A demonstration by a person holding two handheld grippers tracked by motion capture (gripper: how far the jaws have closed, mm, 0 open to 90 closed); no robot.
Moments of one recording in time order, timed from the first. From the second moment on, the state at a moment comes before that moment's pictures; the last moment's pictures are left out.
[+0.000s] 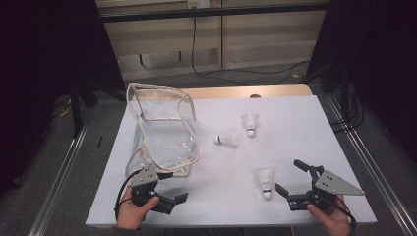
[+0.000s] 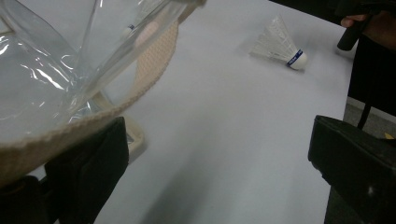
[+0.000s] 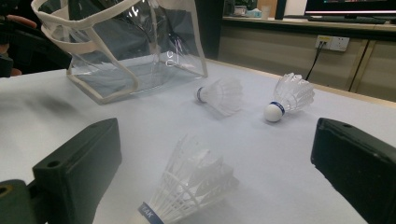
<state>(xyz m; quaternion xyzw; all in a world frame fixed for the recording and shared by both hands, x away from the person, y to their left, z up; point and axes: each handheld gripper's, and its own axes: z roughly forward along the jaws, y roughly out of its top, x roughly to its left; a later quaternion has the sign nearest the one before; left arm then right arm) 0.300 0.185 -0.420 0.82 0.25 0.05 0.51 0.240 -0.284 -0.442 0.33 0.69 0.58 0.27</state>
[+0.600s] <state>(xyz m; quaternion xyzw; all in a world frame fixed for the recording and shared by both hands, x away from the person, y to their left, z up) 0.302 0.194 -0.422 0.82 0.26 0.06 0.51 0.243 -0.285 -0.442 0.33 0.69 0.58 0.27</state>
